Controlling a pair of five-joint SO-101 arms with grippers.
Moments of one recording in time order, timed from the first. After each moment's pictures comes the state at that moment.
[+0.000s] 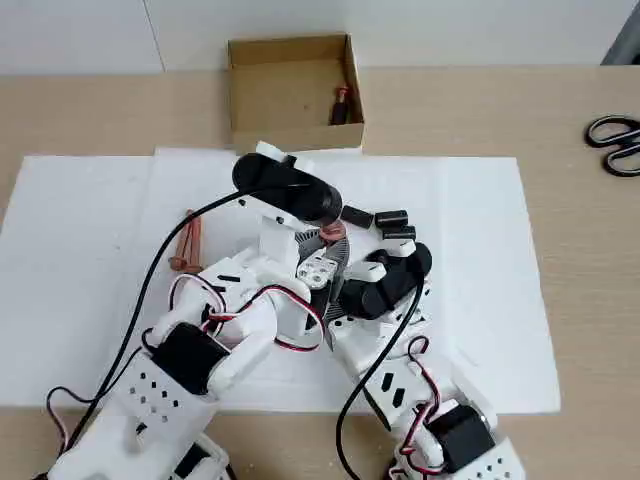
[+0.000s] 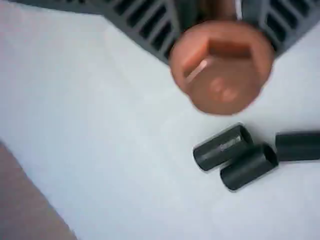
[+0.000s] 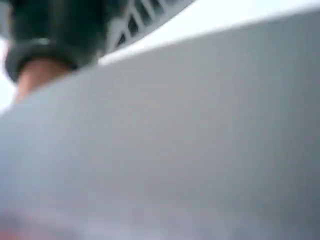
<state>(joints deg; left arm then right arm) 32.6 -49.5 44.4 51.7 16.9 -34.0 -97.7 81.9 42.8 -7.4</state>
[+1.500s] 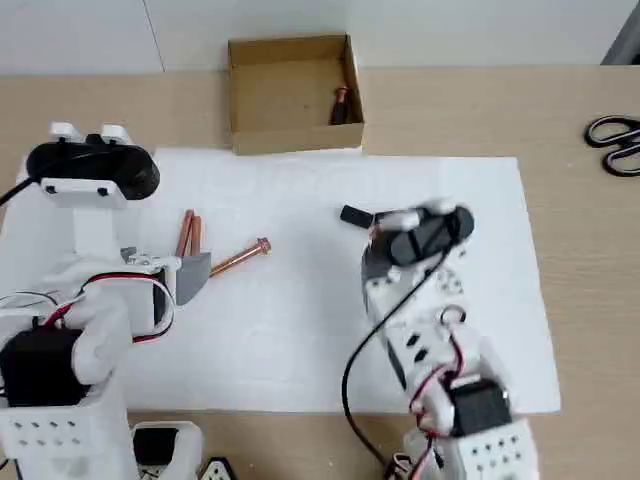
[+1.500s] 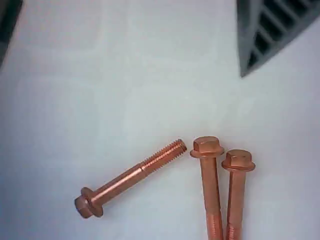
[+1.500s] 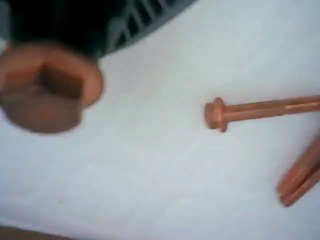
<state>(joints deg) -6.5 -49.0 13.5 99.0 0.9 -19.0 -75.3 65.1 45.4 -2.6</state>
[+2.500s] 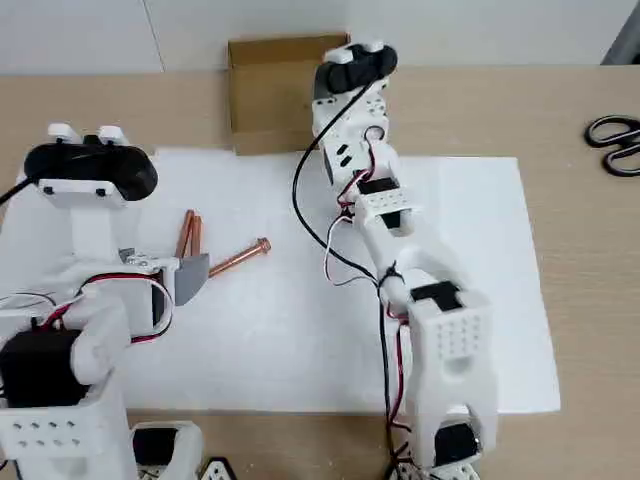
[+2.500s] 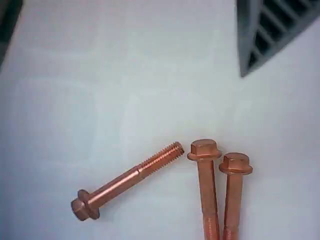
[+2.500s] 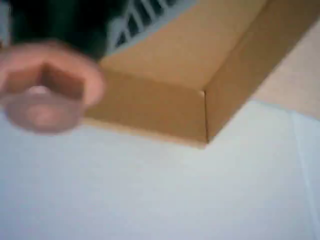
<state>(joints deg) -6.9 -49.0 13.5 99.4 0.8 -17.5 39.9 -9.1 -20.0 -2.2</state>
